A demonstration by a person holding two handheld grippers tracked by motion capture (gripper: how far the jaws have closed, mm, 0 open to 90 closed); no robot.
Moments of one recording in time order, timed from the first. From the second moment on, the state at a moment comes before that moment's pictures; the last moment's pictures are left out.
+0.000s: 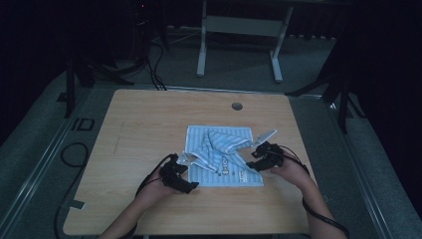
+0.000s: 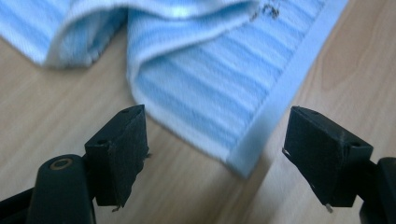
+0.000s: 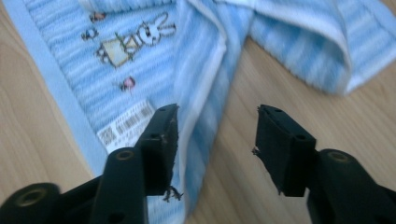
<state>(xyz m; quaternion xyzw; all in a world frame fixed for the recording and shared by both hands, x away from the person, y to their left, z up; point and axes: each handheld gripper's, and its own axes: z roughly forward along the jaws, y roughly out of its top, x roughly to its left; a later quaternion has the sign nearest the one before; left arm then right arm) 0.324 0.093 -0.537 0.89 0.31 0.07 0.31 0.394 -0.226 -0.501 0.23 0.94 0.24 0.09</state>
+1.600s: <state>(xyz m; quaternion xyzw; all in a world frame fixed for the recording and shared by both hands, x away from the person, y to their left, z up) 0.347 0.042 -0.512 0.87 0.33 0.17 0.32 0.401 -0.161 -0.496 0.17 0.94 0.26 0.10</state>
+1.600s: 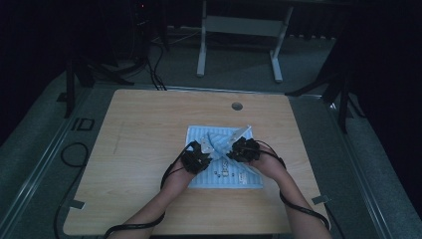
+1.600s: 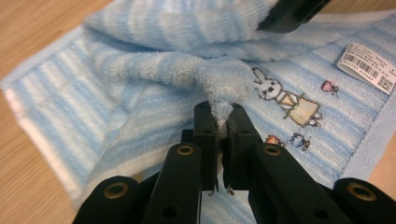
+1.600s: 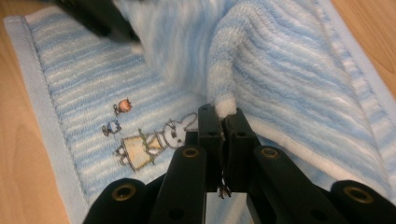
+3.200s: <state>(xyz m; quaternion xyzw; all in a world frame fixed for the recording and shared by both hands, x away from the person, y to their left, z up) 0.330 0.131 -0.503 0.85 0.36 0.12 0.37 0.388 -0.236 -0.476 0.30 0.89 0.31 0.13</state>
